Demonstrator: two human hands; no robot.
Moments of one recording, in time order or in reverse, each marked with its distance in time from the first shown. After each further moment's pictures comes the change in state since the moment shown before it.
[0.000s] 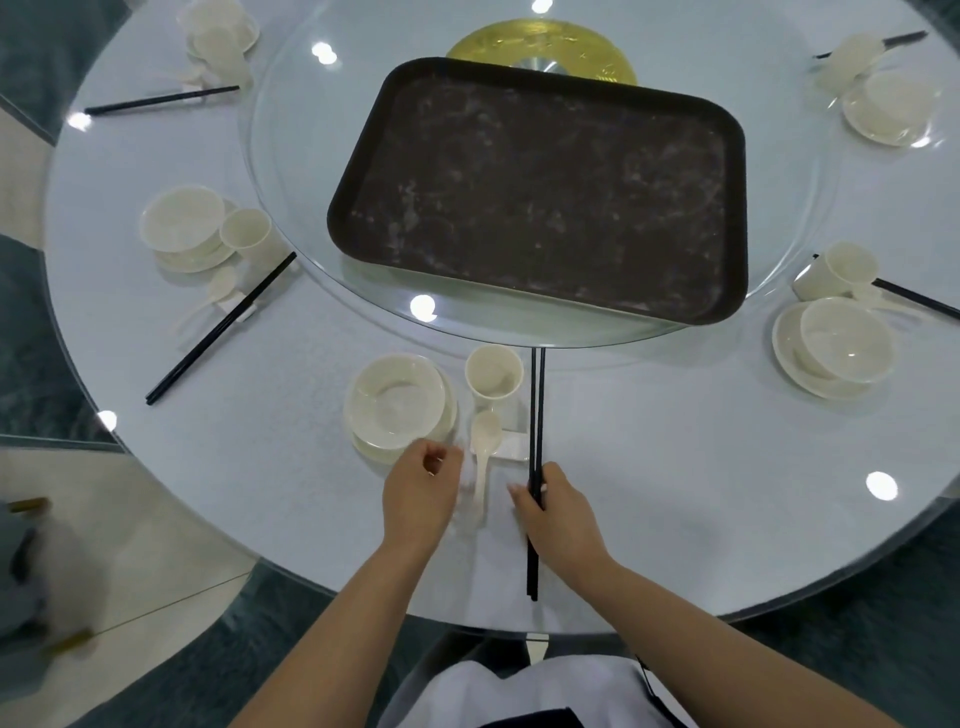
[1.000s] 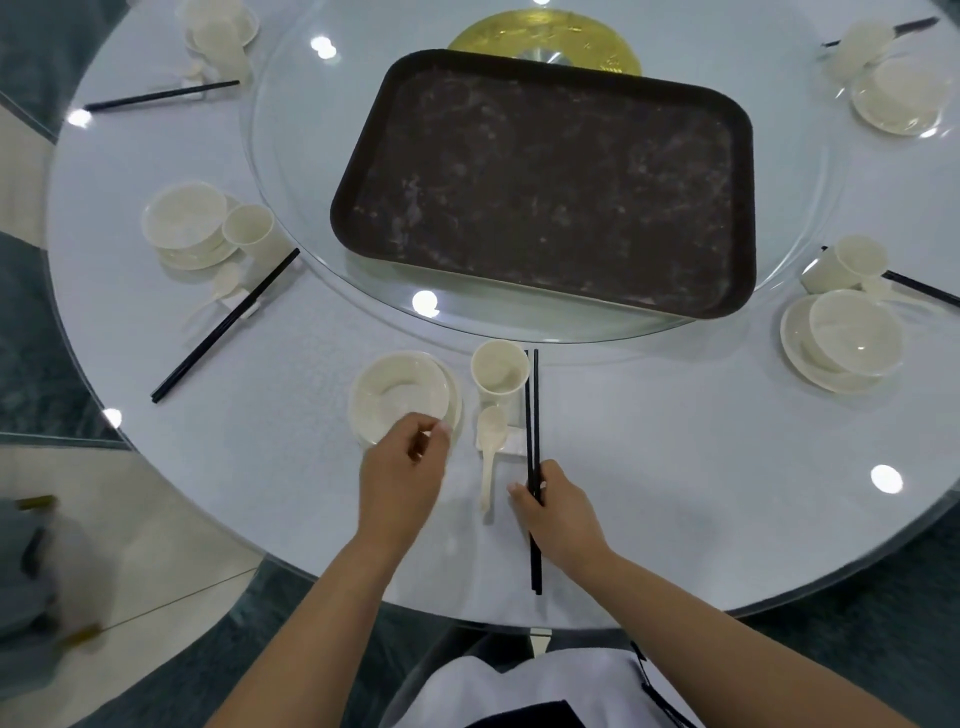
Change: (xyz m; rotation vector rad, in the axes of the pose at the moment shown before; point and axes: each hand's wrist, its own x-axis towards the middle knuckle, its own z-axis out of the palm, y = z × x) left_hand -0.001 0.010 -0.035 -0.014 0.024 0.273; right_hand 0.003 0.000 0.006 -0.052 -0.063 0.071
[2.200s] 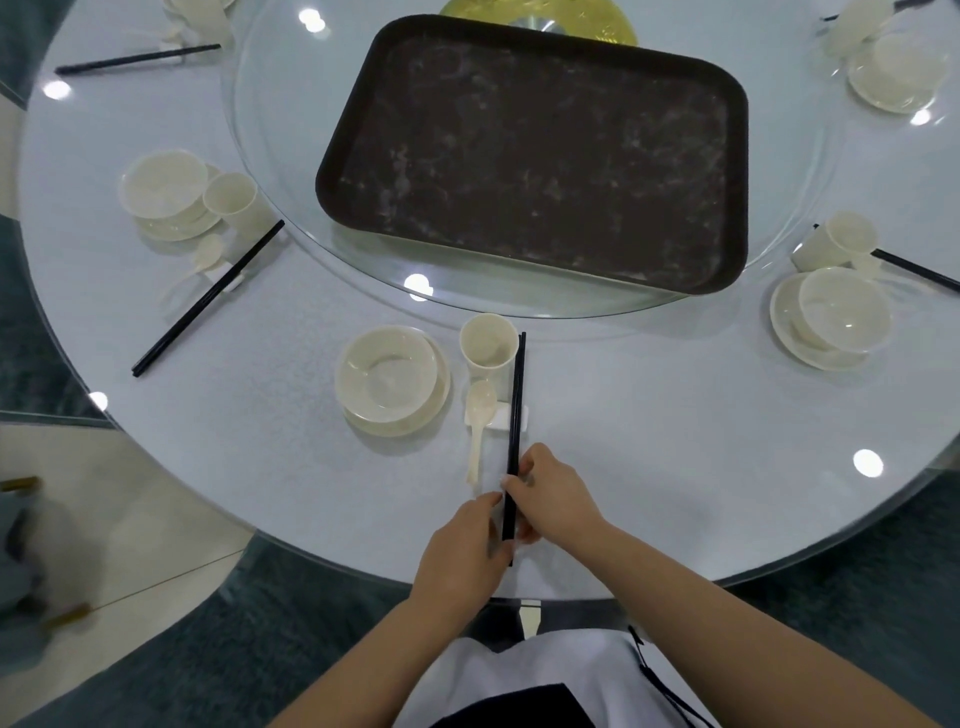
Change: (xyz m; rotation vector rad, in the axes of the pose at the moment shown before) left_hand -0.083 -0.029 0.061 0.335 -0.496 -0.024; right_hand -0.004 -0.005 -0.008 -0.084 -0.121 0.084
